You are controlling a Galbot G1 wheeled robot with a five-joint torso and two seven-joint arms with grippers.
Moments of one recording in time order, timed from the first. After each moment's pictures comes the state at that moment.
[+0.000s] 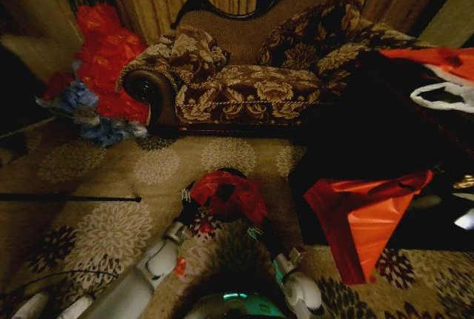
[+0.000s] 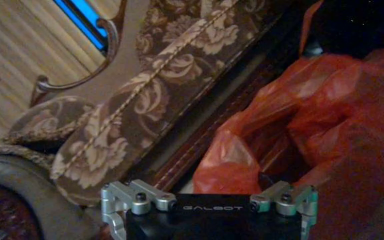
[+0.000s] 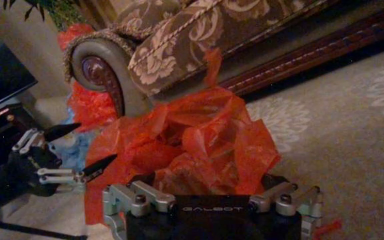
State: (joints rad) left arm 1.20 -0.97 -0.11 -1.80 0.30 0.04 -0.18; right arm -1.46 1.42 0.32 1.77 0.49 0.00 -0.26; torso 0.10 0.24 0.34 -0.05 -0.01
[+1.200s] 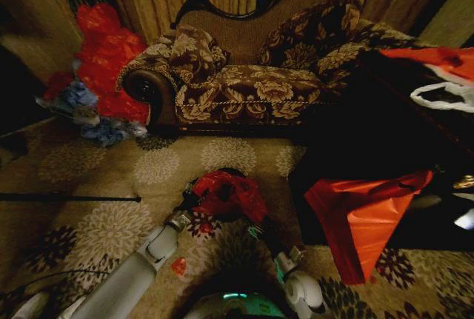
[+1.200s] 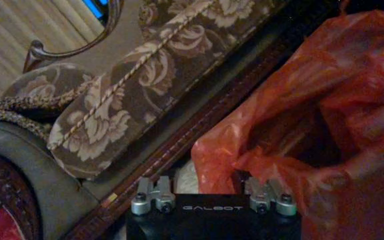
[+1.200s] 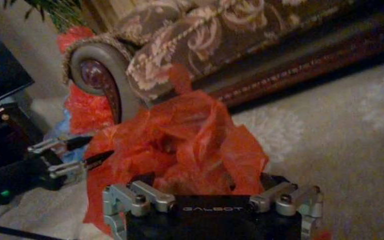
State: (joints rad) left arm 1.10 -0.96 -0.14 -1.74 0.17 0.10 -0.10; right arm -1.48 1.40 0.34 1.82 0.48 0.01 -0.24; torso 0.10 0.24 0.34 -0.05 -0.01
